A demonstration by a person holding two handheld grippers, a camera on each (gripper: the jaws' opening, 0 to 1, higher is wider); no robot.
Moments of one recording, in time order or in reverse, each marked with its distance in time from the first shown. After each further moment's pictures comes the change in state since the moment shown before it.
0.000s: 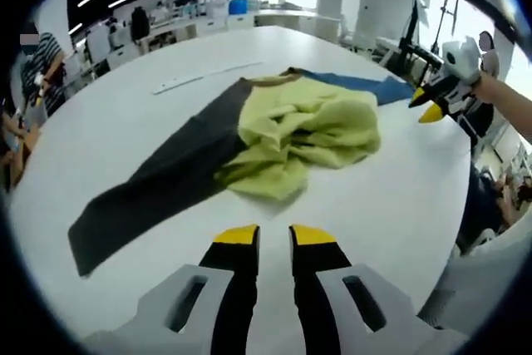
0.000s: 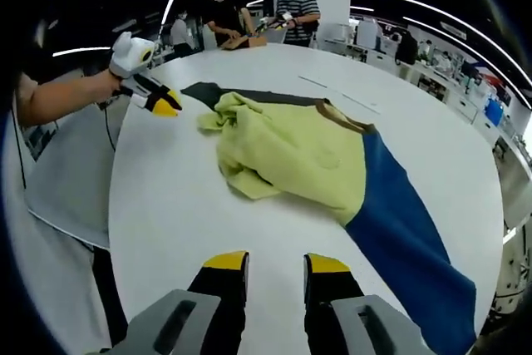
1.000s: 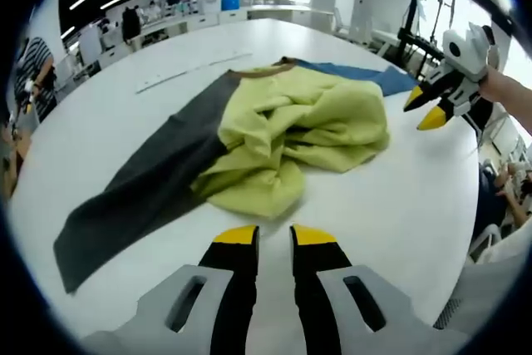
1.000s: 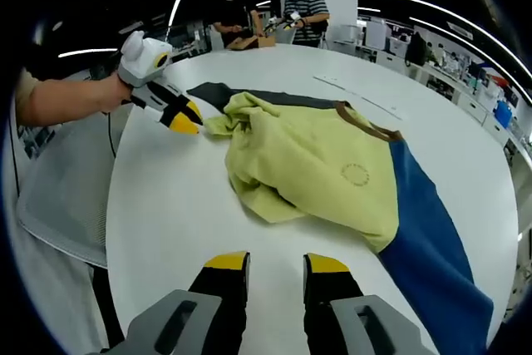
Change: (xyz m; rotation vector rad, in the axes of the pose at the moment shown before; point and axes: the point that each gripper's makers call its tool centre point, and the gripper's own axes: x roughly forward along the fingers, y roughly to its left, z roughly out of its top) left arm 0.040 -0.010 0.004 0.031 0.019 -0.022; right arm 0.038 0.017 0.017 -0.005 -0.013 0.043
